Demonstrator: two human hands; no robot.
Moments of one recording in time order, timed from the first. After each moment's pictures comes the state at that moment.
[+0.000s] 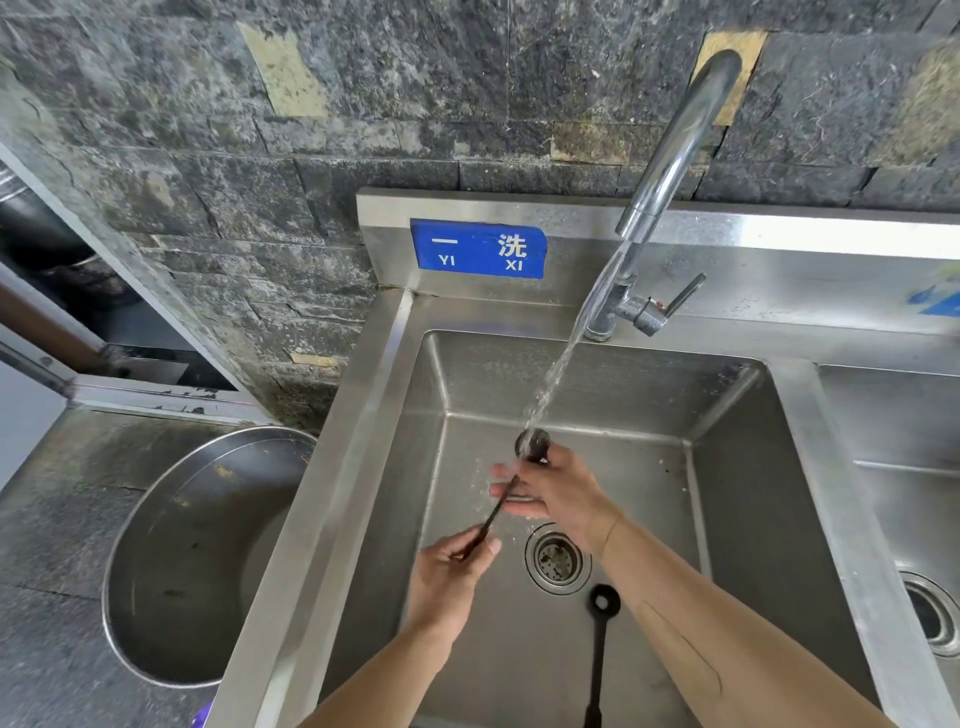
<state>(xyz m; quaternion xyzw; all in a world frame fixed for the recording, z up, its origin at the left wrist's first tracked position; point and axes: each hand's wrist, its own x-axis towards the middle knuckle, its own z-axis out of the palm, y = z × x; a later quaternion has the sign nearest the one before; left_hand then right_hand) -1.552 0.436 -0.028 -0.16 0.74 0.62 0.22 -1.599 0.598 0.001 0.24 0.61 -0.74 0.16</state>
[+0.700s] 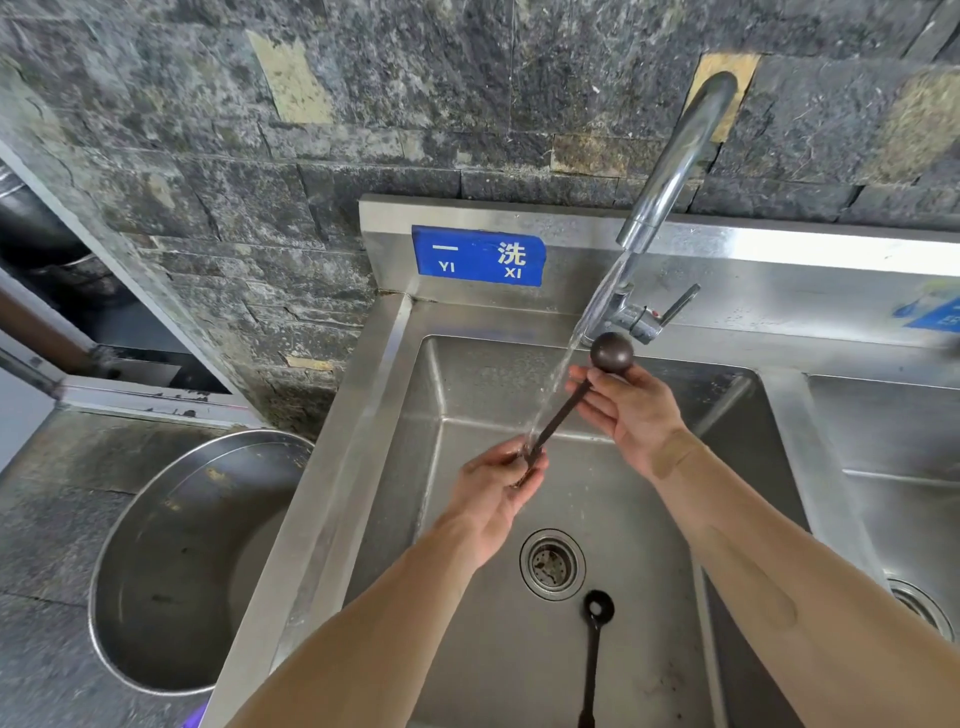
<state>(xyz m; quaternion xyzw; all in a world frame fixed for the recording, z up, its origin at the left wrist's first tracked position) -1.621 0.492 0.015 -0.21 0.40 0.83 0.32 -1.635 0.673 0.054 0.27 0.53 -0.81 -0.03</state>
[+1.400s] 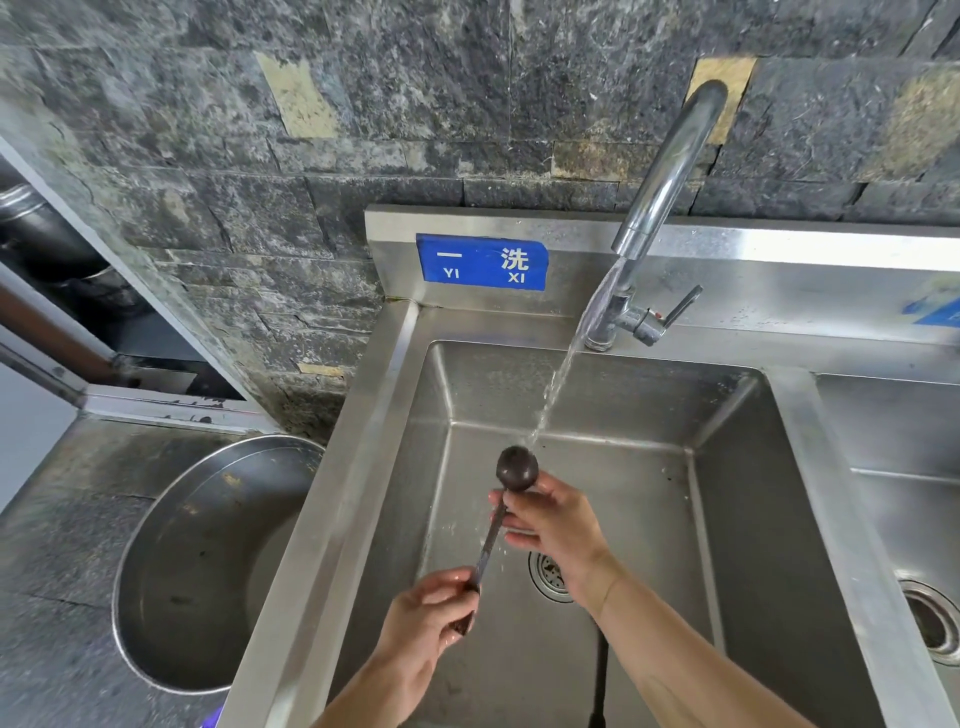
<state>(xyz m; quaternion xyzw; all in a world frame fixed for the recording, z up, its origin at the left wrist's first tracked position) -1.532 0.396 -0.035 -0.25 0.59 0.70 0.32 -1.565 0.581 0.002 0.25 0.60 -0.75 0.12</state>
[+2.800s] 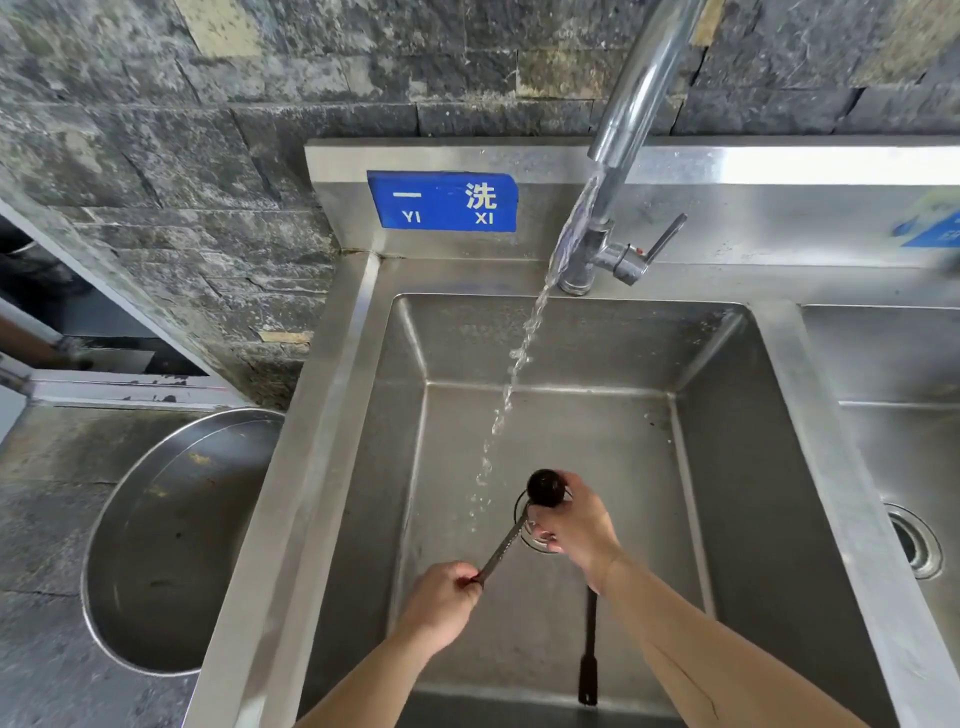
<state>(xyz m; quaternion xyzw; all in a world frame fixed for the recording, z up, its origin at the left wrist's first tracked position) -1.534 0.413 -0.101 -0.01 0.84 0.35 0.41 -1.532 0.610 -0.081 0.39 0.64 -0.65 0.14</state>
